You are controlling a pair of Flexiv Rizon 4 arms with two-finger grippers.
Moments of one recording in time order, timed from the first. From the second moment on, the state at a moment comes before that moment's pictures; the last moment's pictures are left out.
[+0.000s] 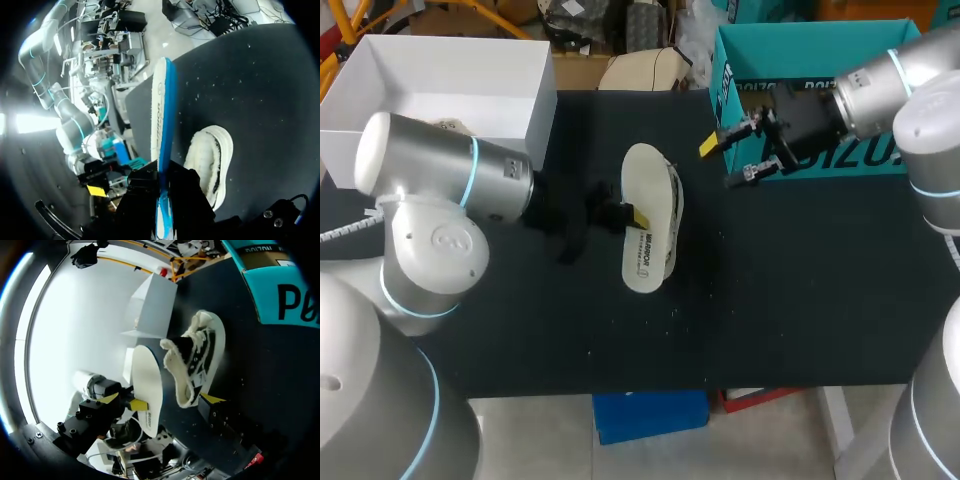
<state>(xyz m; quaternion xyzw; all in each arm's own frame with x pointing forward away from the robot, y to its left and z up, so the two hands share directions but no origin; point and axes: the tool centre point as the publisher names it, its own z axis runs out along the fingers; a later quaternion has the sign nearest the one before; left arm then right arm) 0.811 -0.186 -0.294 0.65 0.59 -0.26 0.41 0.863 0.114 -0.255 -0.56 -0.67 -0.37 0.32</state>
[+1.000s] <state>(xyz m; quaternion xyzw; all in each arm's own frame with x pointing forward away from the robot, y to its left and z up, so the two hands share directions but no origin) 0.794 -0.175 -0.306 0.60 0.57 -0.42 0.37 0.810 0.063 -0.245 -0.58 -0.71 -0.35 0.17</state>
